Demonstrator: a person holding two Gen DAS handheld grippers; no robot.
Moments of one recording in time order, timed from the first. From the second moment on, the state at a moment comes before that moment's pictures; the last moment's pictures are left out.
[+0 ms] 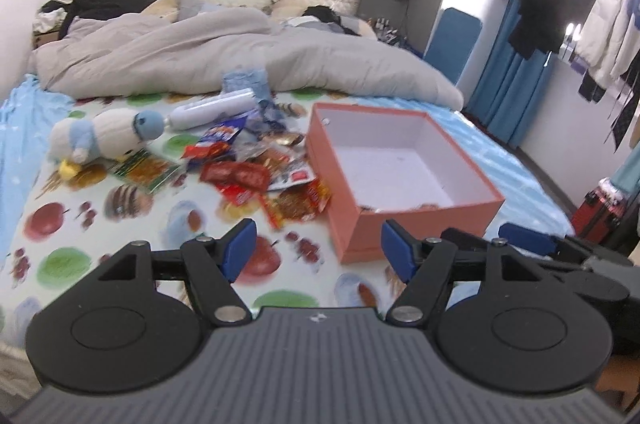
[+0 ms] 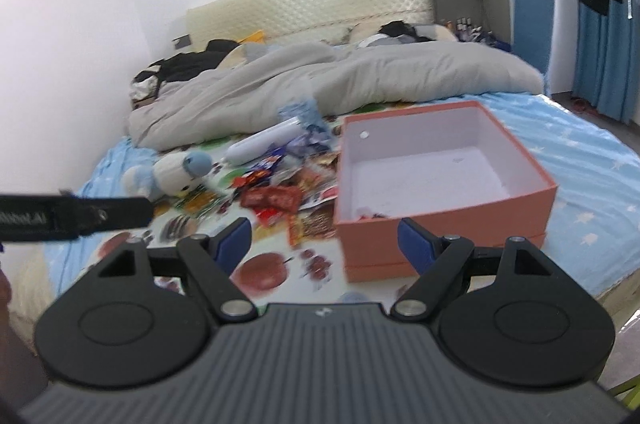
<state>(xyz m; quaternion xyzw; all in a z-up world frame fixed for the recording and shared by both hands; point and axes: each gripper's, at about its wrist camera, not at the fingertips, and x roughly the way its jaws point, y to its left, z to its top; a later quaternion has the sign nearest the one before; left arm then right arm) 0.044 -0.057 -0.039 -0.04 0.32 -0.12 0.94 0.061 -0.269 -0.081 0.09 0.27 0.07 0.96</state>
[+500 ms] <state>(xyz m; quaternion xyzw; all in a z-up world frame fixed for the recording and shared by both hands) 0.047 -0.025 -0.061 -0.06 0.35 -0.06 0.93 0.061 -0.243 -0.100 0.07 0.29 0.10 0.95</state>
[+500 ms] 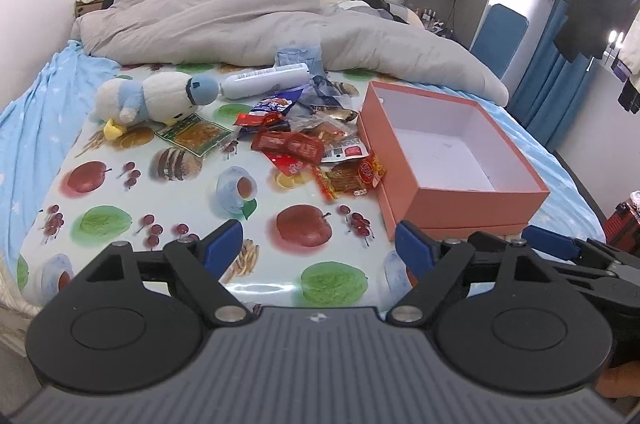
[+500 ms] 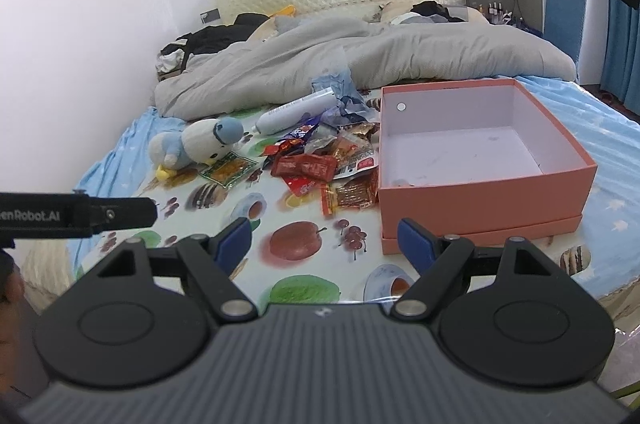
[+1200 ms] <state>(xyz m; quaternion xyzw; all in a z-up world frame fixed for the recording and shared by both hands) 0.152 0.006 -0.106 -0.07 0.38 -0.02 0.92 0.129 -0.209 -0.138 0.03 0.32 0.10 0.94</state>
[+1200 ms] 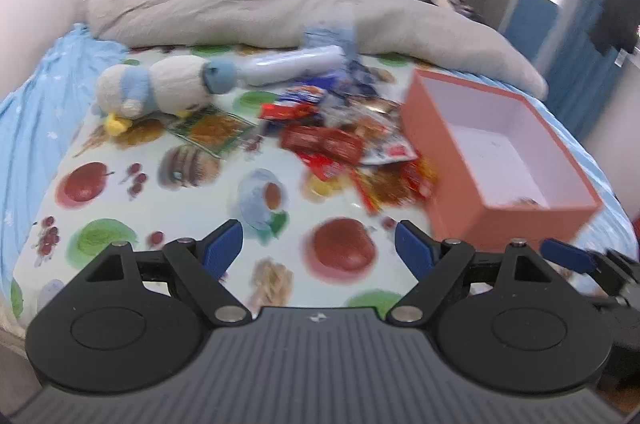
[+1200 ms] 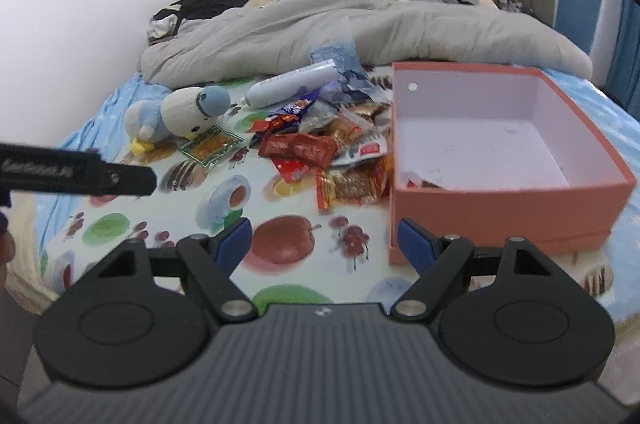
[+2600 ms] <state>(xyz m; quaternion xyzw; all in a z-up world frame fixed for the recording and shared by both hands) 0.401 0.103 -0.293 -0.09 0.45 0.09 0.89 0.280 -0.113 -0.272 -0.26 0.37 0.15 0.88</state>
